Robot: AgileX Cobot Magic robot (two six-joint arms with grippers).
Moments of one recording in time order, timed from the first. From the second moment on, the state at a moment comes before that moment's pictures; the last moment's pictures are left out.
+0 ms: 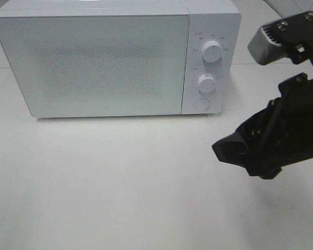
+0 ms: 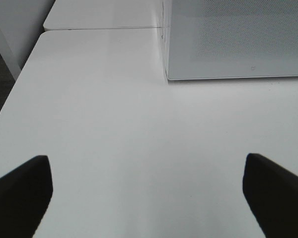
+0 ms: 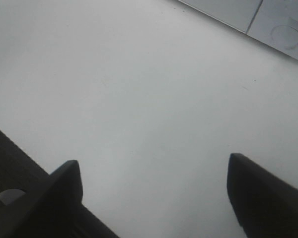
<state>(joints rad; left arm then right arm) 0.05 -0.01 -0.50 -0.05 1.05 0.09 0.68 1.02 -0.66 0.00 0.51 0.01</state>
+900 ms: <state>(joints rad) 0.05 -0.01 -0.50 -0.05 1.05 0.09 0.40 0.44 -0.57 -0.24 0.79 0.19</state>
